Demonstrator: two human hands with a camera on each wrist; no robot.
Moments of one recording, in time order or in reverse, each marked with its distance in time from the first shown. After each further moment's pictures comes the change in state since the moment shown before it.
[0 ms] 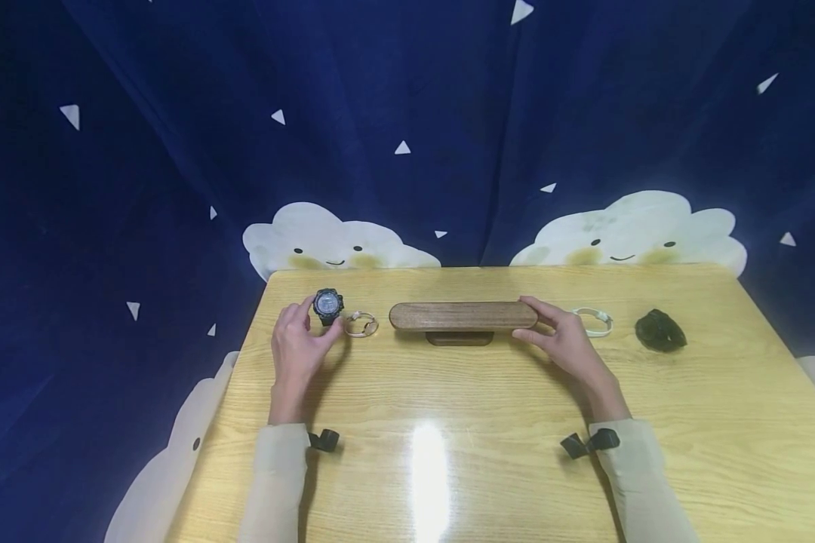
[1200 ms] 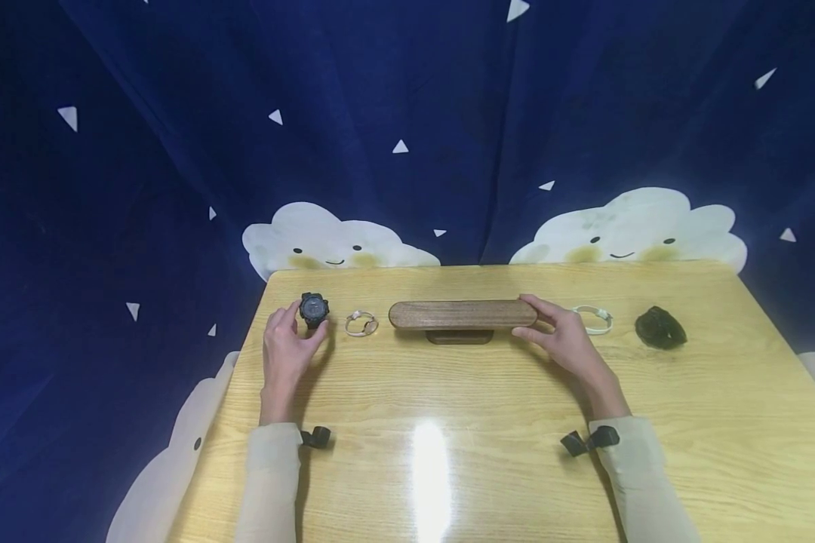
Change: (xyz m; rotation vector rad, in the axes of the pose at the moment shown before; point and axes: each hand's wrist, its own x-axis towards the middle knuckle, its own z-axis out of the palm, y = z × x) left_hand -0.005 -0.028 -0.003 -0.009 -0.027 -0.080; right_hand 0.000 0.002 -0.001 -0.016 0.005 0.001
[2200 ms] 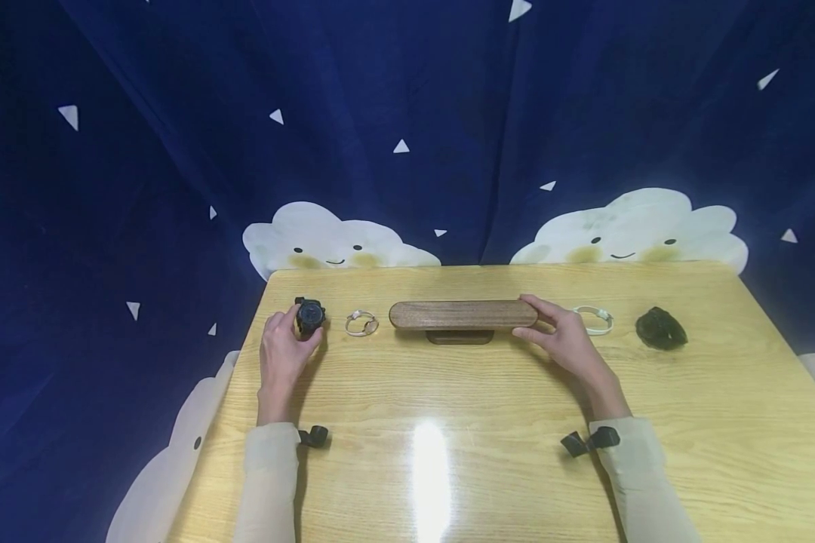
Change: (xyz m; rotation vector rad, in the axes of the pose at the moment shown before) left_hand -0.002 -0.008 -0.003 0.127 -0.102 -0.050; right_hand 0.000 -0.001 0.000 0.011 -0.007 -0.004
